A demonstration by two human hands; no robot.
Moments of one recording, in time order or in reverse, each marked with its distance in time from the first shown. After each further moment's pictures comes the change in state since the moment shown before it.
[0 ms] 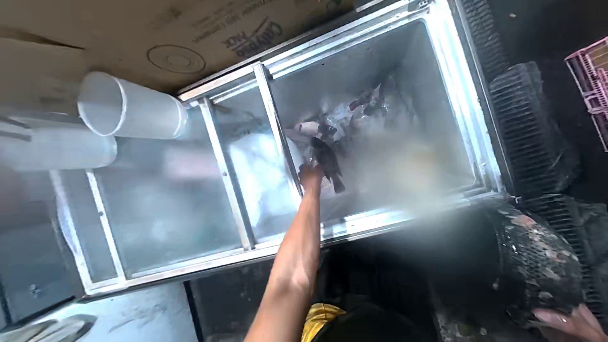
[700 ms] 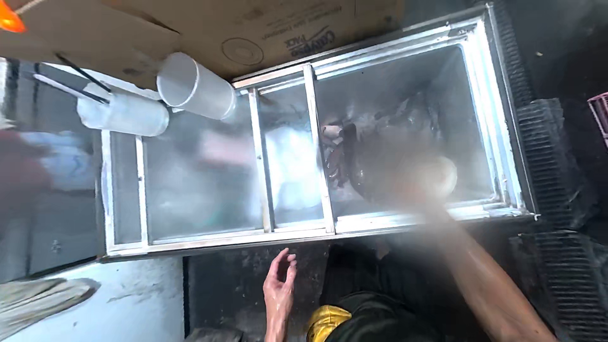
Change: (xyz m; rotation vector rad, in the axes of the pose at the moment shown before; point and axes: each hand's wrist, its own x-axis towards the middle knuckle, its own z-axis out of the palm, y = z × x) left_hand -0.236 -0.209 -0.187 -0.261 0.159 0.376; right_hand 0.255 0.070 0.252 -0.752 -0.449 0.254
